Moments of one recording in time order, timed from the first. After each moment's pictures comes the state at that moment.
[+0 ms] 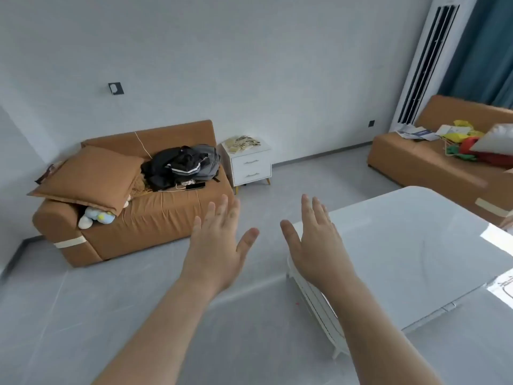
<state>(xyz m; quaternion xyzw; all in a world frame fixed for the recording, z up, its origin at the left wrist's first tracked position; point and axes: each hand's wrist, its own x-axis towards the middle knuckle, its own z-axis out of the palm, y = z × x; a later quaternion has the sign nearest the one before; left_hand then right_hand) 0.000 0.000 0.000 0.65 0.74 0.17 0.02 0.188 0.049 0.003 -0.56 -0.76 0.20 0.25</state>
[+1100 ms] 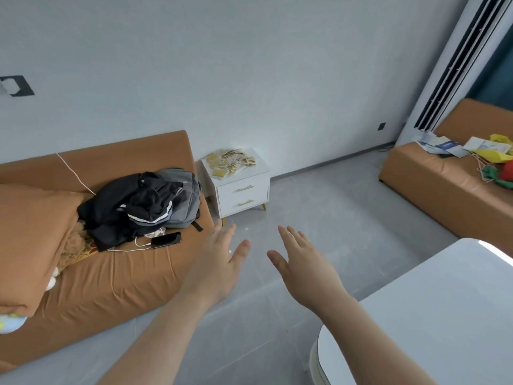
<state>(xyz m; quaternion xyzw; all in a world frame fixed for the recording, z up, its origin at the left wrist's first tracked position) -0.273 0.629 -0.048 0.61 0.71 0.26 0.24 -0.082 0.663 -0.041 -0.57 -0.79 0.22 0.09</state>
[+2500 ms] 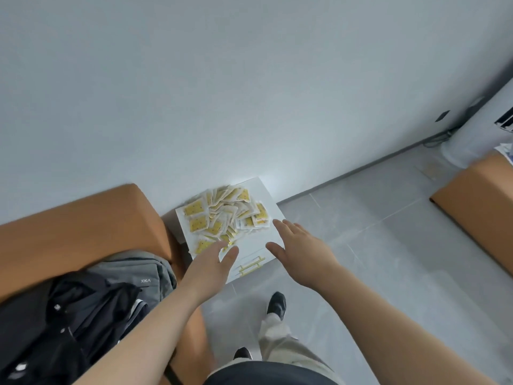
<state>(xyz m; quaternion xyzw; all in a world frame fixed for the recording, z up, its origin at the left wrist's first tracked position) -0.517 1.462 -0.173 0.50 0.74 0.15 0.42 -0.308 1.520 -0.132 -0.54 -0.80 0.23 -0.07</state>
